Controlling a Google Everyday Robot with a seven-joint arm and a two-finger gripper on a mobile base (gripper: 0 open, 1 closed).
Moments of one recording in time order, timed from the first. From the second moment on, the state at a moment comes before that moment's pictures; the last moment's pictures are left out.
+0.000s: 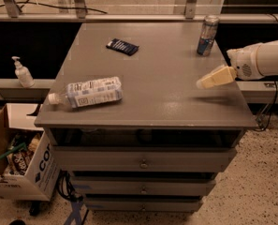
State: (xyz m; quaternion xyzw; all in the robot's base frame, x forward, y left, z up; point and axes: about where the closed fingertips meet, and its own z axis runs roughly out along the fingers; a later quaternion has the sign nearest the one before) arm 0.656 -0.246 0.851 -0.37 0.81 0.13 0.44
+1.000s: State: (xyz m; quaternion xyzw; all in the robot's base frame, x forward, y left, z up) arm 0.685 -0.250 0.839 -0.33 0.81 0.13 0.47
